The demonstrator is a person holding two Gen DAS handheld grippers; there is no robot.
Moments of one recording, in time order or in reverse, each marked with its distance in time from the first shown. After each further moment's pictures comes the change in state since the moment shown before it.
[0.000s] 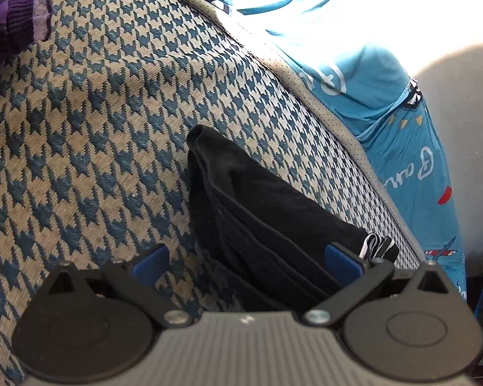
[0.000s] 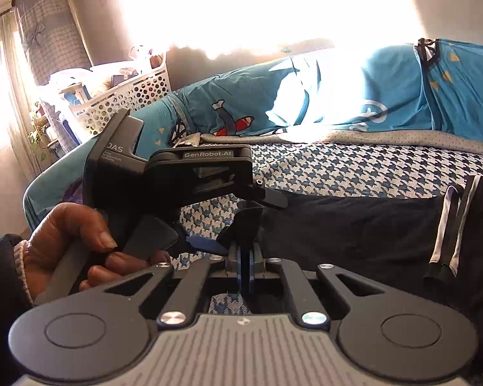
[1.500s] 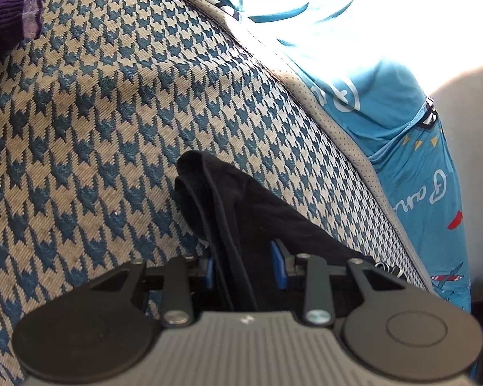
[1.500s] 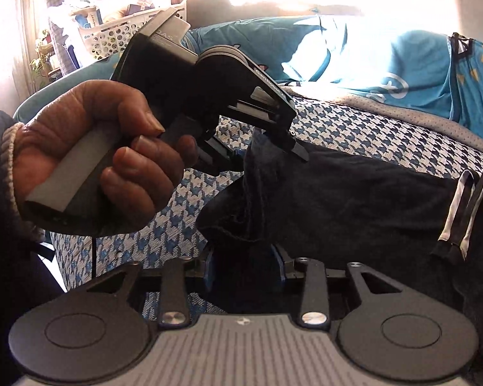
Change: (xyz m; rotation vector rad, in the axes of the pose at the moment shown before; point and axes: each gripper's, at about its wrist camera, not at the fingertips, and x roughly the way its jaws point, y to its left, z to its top) left arm 0.022 -0.003 0.010 -0.052 -0.060 0.051; right arm 0.030 0.014 -0.034 -0.202 0.154 -0.036
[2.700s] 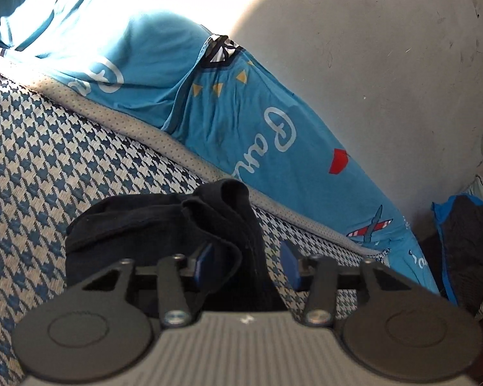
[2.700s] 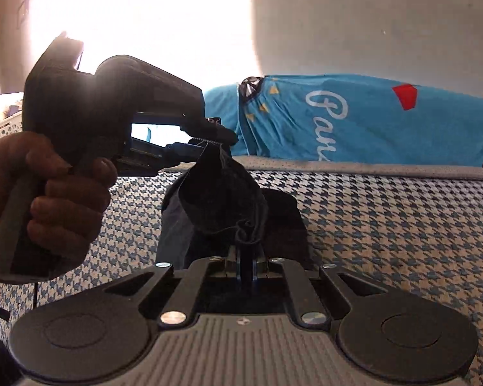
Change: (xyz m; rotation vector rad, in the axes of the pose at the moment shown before) left arm 0.044 -0.191 -0.104 0.332 -0.057 -0.284; right arm -0.132 -0.128 -0.030 0.298 -0.187 -0.427
